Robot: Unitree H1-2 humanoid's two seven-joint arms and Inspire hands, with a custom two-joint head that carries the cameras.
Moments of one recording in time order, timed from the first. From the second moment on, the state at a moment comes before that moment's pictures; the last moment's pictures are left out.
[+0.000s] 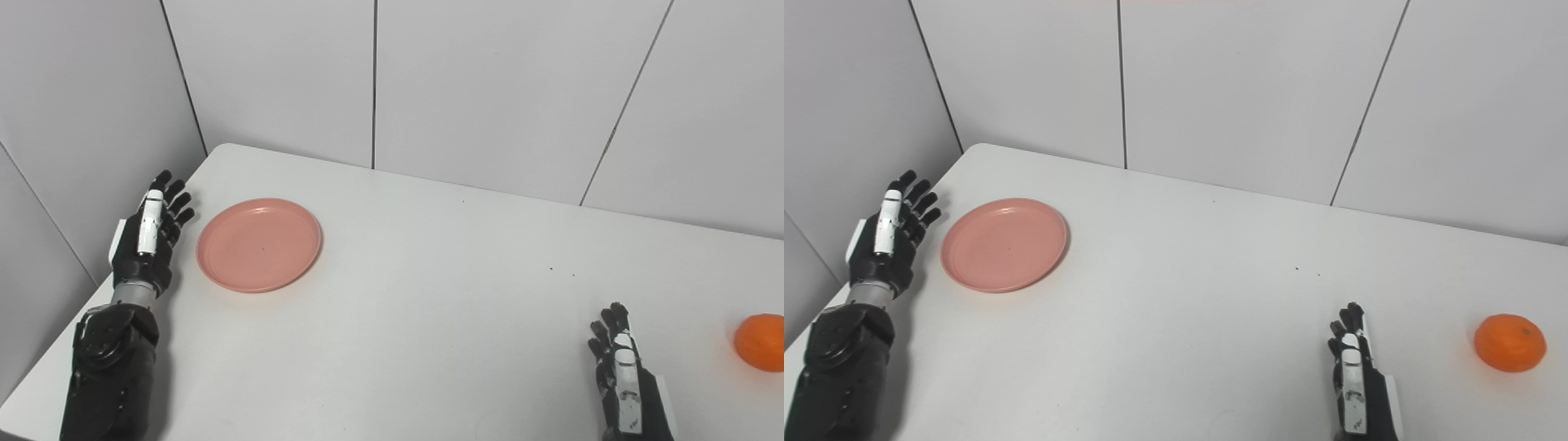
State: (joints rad) left arm -0.24 0.33 0.45 0.18 -0.36 0.10 -0.06; right arm 0.08 0.03 0.04 -0.19 0.08 0.03 0.03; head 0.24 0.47
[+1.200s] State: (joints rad) left arm -0.21 0.31 0.37 0.19 -0.36 0.08 -0.08; right arm 0.08 0.03 0.04 -0.19 0.08 0.03 0.03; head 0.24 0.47
